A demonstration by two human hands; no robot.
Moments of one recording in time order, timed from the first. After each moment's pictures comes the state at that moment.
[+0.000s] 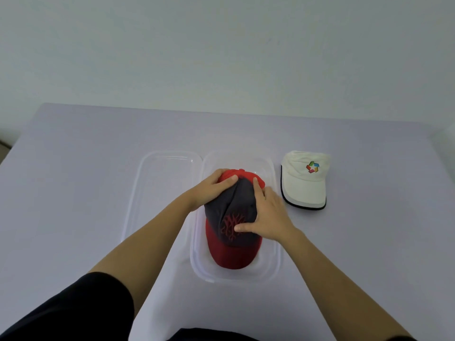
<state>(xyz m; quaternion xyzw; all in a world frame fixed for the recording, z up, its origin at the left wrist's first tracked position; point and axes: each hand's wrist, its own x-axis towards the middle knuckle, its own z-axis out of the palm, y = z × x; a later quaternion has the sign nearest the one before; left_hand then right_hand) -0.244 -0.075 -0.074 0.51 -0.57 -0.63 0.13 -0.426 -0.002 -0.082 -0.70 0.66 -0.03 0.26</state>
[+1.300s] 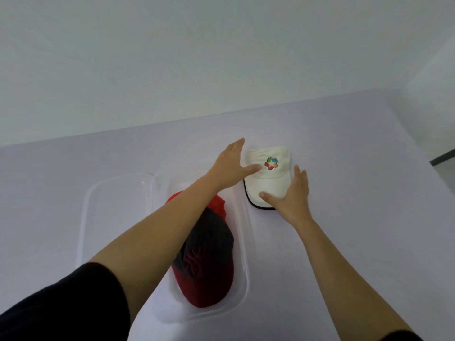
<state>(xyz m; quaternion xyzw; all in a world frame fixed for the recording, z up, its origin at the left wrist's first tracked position) -0.414 -0.131 -0.057 0.48 -0.78 -0.39 0.07 -0.564 -0.020 -0.133 -0.40 0.82 -0.29 0.29</state>
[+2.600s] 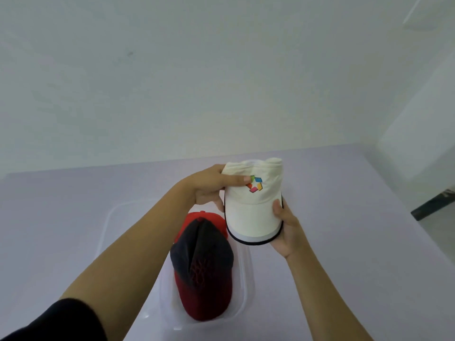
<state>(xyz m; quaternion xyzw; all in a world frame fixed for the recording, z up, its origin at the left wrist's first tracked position) -0.355 -0.101 0.062 0.40 -0.60 -0.69 0.08 -0.519 0.017 -0.016 -0.30 0.31 -0.60 0.67</state>
